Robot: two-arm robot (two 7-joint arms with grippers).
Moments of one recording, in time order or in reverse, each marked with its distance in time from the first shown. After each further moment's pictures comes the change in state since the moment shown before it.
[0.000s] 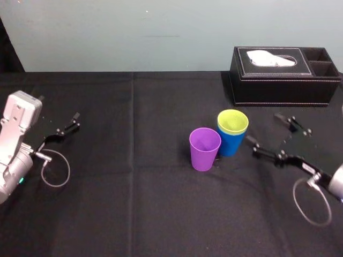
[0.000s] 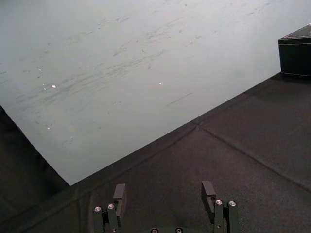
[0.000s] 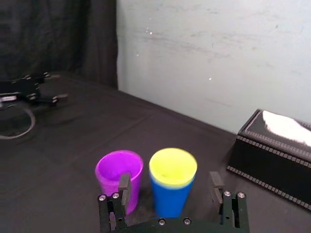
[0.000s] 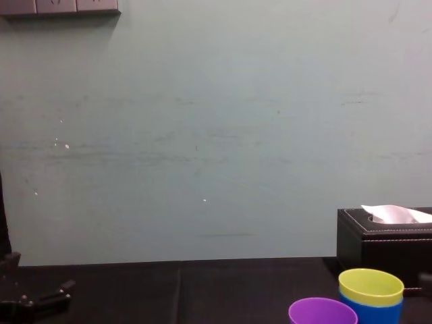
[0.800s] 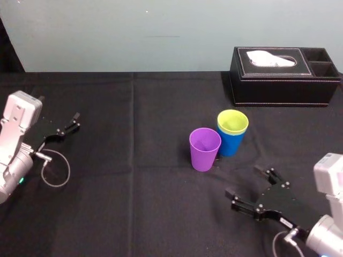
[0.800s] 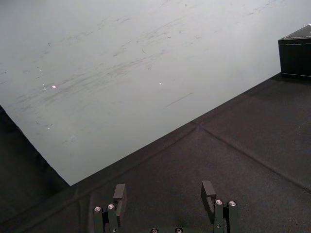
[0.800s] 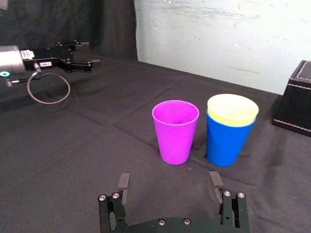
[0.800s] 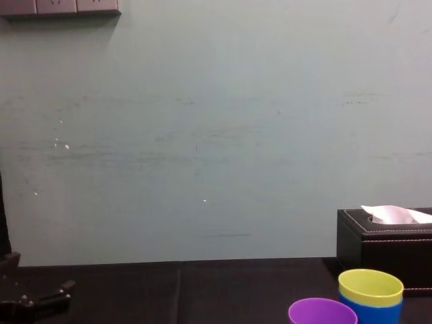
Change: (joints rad) left arm 0.000 0.000 0.000 0.000 0.000 0.000 0.000; right arm -0.208 -0.029 -0.062 -0.068 -0.060 -0.061 -0.079
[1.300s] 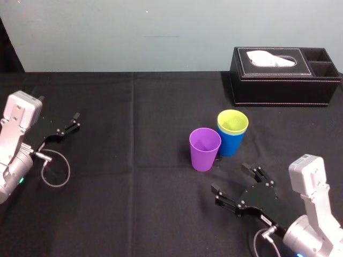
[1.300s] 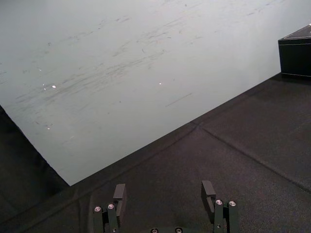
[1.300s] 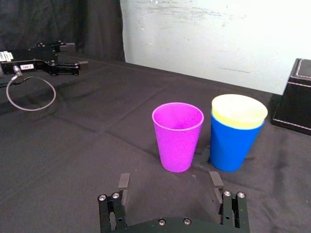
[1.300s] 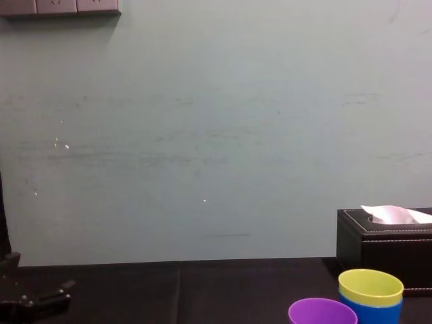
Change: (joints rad) left arm 0.000 0.000 0.000 0.000 0.000 0.000 0.000; right arm 0.027 -0.123 -0.047 0.025 -0.109 0.015 -0.087
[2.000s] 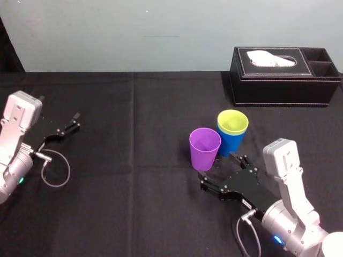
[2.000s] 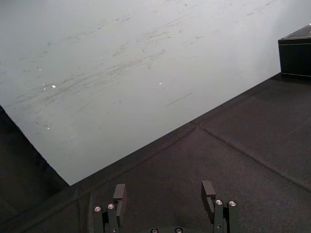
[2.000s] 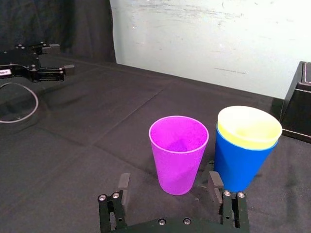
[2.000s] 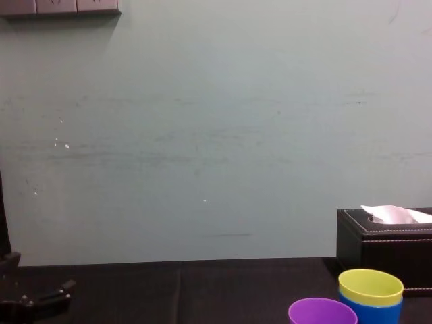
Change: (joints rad) left arm 0.000 0.000 0.000 0.000 0.000 0.000 0.000; right arm 0.099 -0.111 -0.033 0.060 -0.086 0.072 -0.033
